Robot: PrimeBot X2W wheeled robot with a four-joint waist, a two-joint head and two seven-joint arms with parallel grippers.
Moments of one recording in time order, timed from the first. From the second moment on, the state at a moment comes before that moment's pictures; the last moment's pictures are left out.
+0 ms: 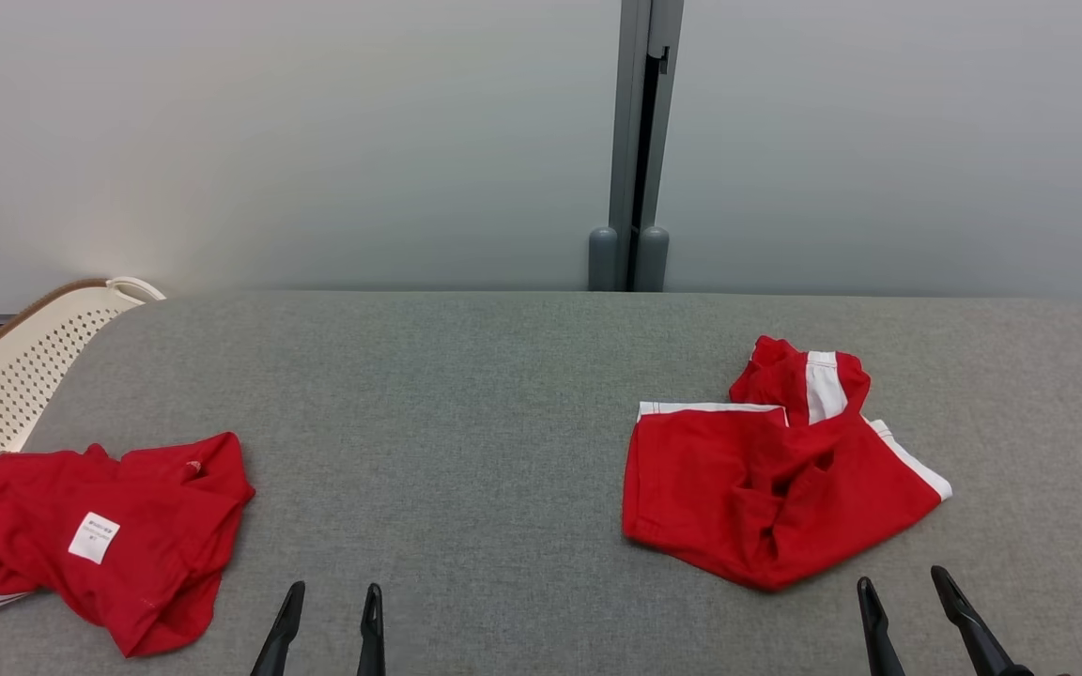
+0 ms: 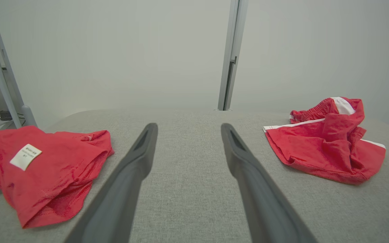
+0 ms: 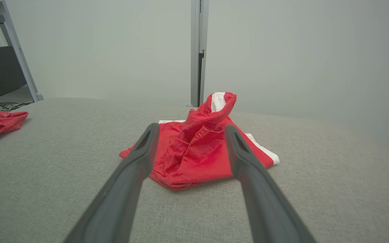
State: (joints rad) left arm 0.19 0.05 -0.16 0.06 -0.12 -0.03 -0.26; right arm 0.16 -0.05 -0.01 0.05 0.04 0.13 -0.26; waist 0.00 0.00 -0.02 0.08
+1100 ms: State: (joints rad) left arm -0.82 0.09 -0.63 0.74 -0.29 -0.13 -0.05; right arm -0.06 -0.05 -0.01 0.00 -0.01 0.13 -0.26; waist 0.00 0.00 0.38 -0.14
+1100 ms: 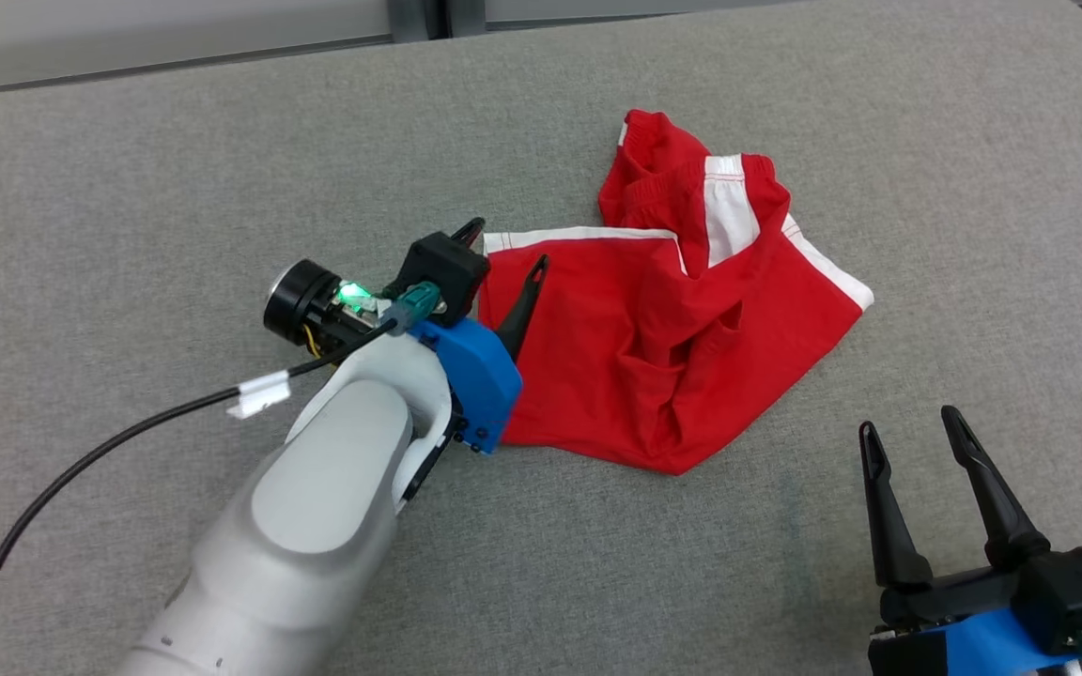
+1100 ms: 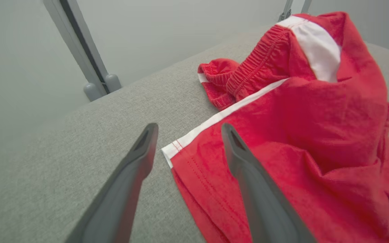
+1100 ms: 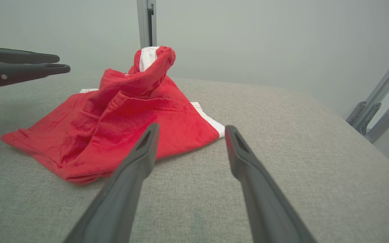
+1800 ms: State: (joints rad) left arm -1.04 0.14 -0.93 1.00 -0.53 -0.13 0.05; right arm -0.10 -0.05 0.01 -0.01 0.03 0.13 -0.26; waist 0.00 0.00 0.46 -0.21
